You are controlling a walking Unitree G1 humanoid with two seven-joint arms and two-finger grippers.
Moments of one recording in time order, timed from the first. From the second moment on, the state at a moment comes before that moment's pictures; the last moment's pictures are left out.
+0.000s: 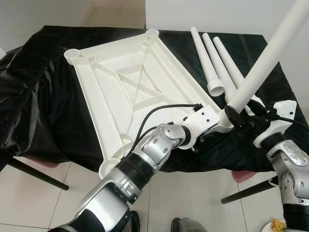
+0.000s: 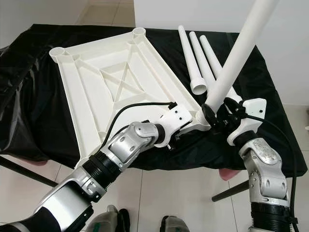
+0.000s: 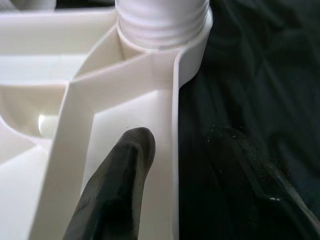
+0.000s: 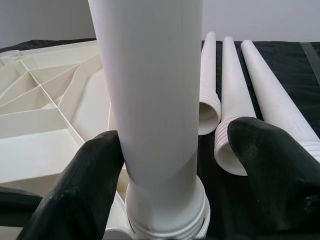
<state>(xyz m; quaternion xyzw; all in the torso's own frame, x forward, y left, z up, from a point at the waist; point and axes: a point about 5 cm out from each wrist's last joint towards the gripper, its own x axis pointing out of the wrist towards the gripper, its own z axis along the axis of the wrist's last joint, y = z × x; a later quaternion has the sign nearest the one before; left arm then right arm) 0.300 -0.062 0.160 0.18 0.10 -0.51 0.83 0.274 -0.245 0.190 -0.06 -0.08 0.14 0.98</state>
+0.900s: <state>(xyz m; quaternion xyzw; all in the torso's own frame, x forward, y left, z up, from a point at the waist) 0.283 -0.069 0.158 0.20 0.04 -0.54 0.82 0.274 -0.249 0.191 -0.07 -0.07 0.14 0.98</state>
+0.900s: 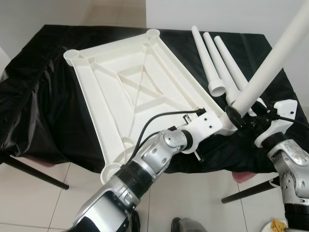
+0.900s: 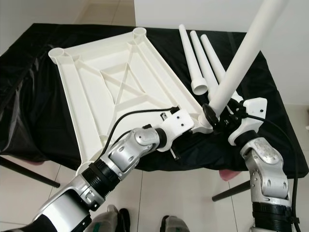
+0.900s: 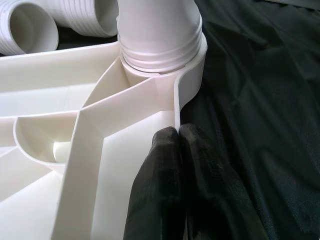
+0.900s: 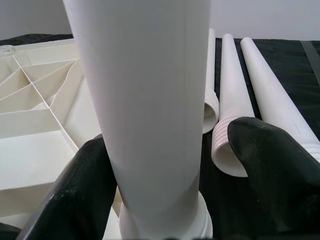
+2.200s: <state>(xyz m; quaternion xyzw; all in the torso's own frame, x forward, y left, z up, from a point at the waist) 0.284 -0.026 0.155 0.22 0.05 -0.54 0.81 0.299 -0.221 0.147 -0.04 -0.03 0.26 0.96</state>
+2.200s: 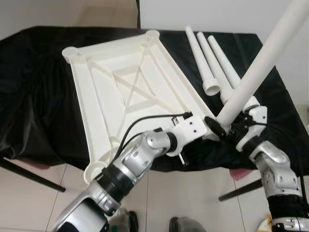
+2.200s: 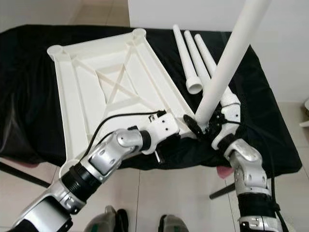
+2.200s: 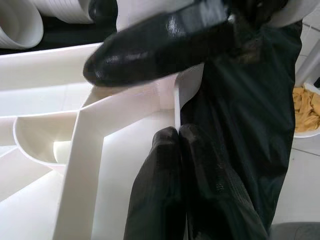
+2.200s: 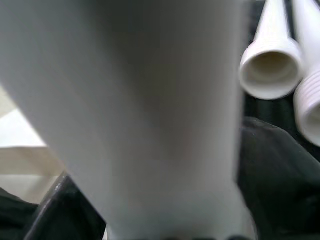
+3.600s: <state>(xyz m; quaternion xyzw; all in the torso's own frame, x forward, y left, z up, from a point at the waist) 0.289 -0.016 0.156 0.23 0.07 -0.52 0.82 0.315 -0.189 0.137 -0.02 -0.06 0.17 0.98</state>
